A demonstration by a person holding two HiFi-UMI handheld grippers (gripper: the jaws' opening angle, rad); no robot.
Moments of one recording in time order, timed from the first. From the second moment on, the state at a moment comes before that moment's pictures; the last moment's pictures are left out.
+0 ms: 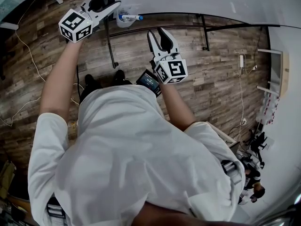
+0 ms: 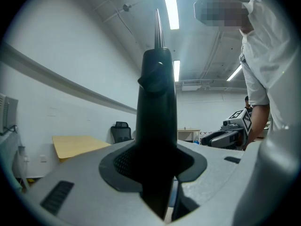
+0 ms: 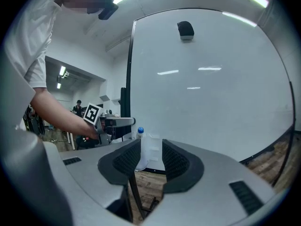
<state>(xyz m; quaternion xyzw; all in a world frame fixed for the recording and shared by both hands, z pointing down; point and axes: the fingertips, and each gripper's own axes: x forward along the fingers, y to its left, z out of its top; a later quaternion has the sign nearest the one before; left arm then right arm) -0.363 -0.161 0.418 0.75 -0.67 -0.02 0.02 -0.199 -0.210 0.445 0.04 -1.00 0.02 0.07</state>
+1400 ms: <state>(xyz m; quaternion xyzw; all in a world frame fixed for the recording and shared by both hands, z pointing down) -0.381 -0.088 0.419 0.76 -0.65 -0.01 0.01 -0.249 -0.136 0.438 0.07 -0.99 0.02 0.07</state>
